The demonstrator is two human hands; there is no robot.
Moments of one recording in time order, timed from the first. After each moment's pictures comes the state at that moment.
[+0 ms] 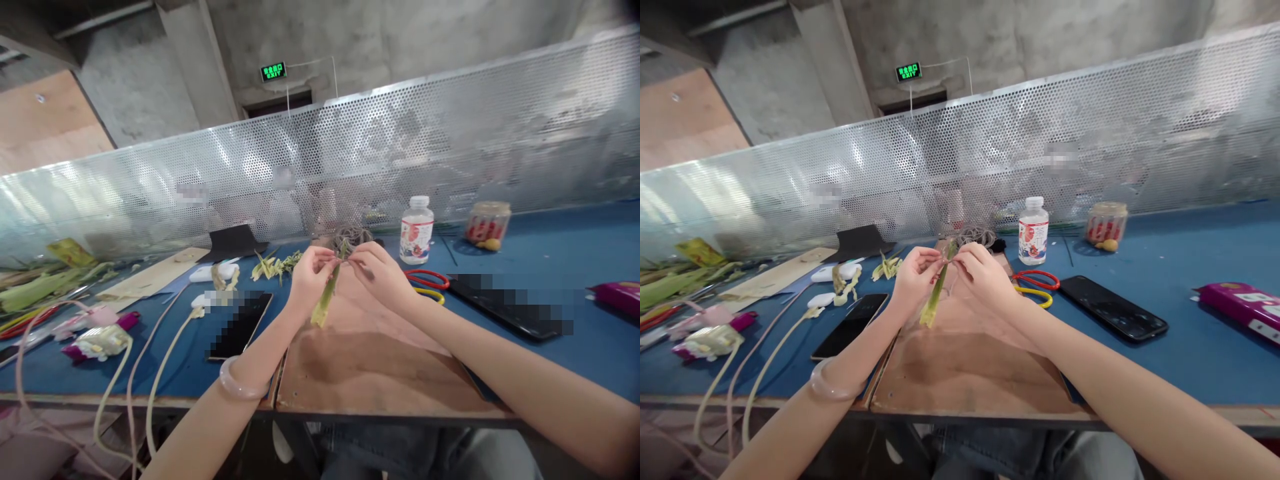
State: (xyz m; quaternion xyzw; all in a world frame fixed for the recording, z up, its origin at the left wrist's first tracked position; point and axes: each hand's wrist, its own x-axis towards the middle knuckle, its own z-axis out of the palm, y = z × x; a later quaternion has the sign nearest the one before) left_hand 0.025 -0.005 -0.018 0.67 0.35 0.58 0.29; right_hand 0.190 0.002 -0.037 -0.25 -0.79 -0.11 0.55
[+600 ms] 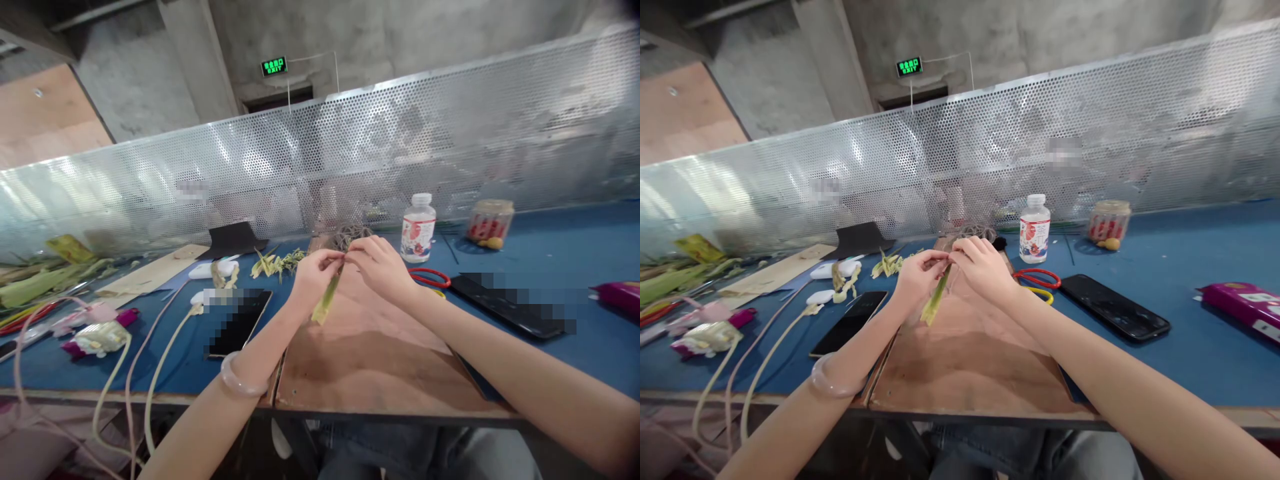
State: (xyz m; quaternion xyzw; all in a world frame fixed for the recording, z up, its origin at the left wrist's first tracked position) left_hand 0.027 0.000 -0.019 0.71 0.37 0.53 0.26; right_hand 0.193 0.010 -0.030 -0.28 -0.79 -0.31 0.44
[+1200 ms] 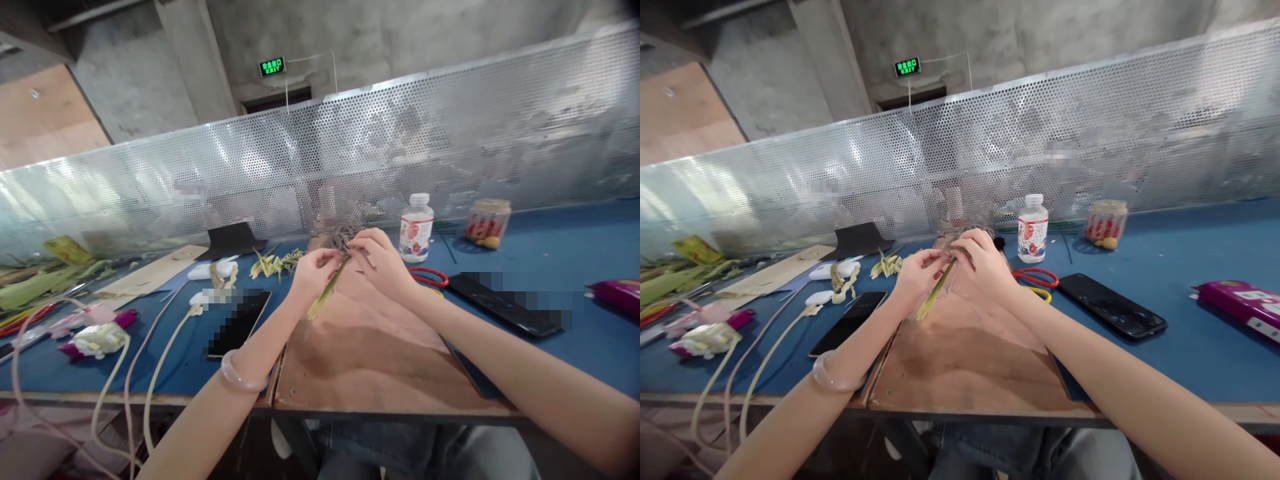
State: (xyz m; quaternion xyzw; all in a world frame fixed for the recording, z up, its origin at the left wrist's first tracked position) left_hand 0.033 0.002 -0.016 0.64 0.38 0.55 0.38; right_hand 0.193 0.008 -0.025 -0.27 -0.77 -0.11 0.57
